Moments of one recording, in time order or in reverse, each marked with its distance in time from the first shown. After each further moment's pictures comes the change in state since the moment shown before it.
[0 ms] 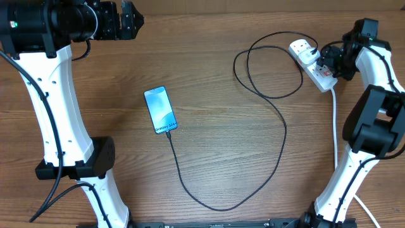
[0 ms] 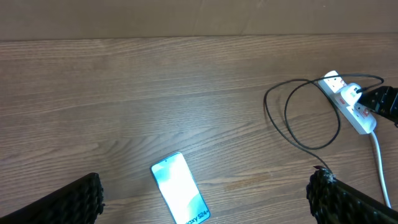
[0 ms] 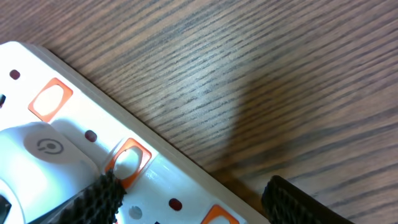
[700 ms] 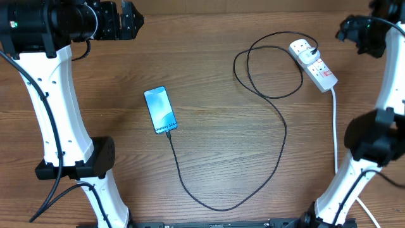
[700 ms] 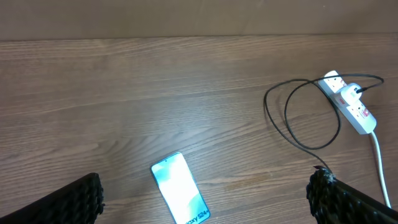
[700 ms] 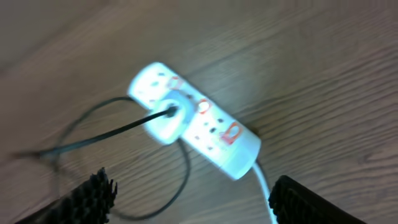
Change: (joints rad) left arm 0.000 0.000 0.000 0.000 0.000 0.000; right arm 0.022 -0.169 0.488 -0.547 -0.014 -0.011
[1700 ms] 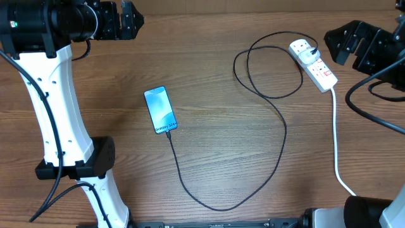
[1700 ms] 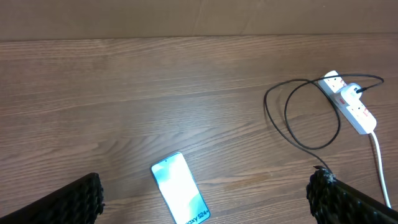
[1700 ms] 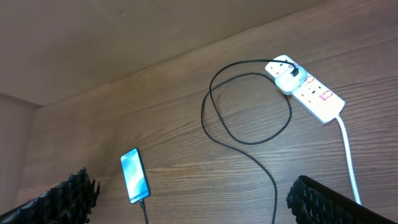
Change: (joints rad) left arm 0.000 0.000 0.000 0.000 0.000 0.000; right arm 0.167 -0.588 0.035 -0.285 -0.187 0.089
